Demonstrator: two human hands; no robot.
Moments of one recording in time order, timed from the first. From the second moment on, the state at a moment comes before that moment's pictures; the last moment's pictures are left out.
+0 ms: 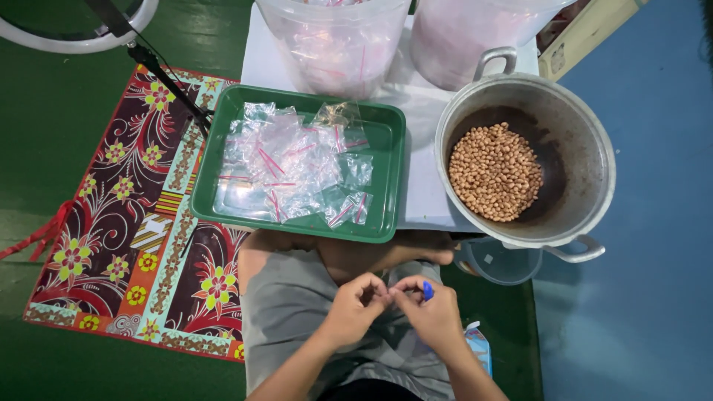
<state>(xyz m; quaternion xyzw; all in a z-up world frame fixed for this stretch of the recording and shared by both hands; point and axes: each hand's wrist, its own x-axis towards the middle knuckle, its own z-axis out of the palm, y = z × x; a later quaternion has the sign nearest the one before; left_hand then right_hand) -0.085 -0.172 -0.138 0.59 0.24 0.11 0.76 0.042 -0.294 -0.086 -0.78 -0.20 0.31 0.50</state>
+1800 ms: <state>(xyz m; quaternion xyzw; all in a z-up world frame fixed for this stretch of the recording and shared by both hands) -0.105 -0.115 -0.024 0.82 0.23 0.29 0.43 0.135 -0.321 -0.004 -0.84 -0.33 -0.16 0.39</state>
